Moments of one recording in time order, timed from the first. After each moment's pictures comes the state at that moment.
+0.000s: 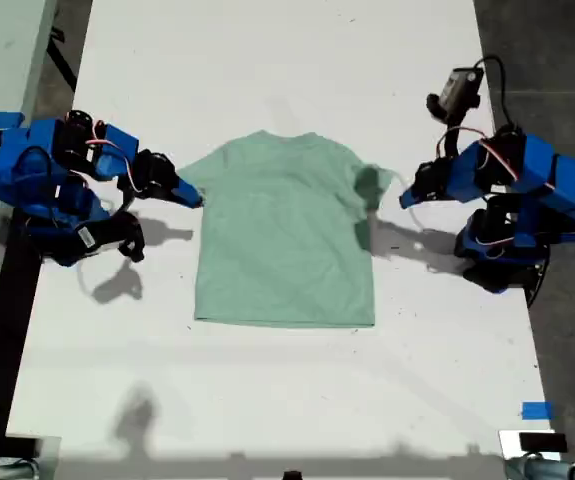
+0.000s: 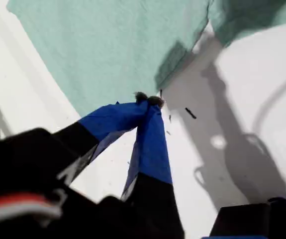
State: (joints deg) arm 0 -16.9 138.1 128.8 63.6 3.2; arm 1 23.5 145.2 125.3 79.5 -33.8
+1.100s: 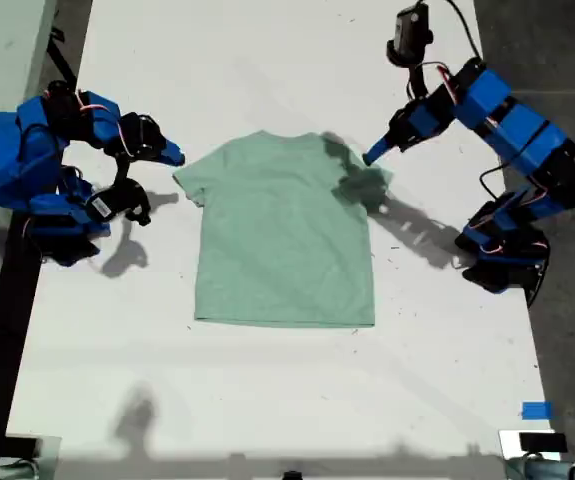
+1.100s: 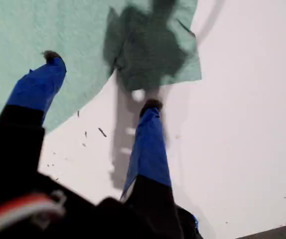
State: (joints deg) arm 0 -36.9 139.3 127.1 72.9 17.1; arm 1 48.4 108.9 99.3 80.7 -71.9
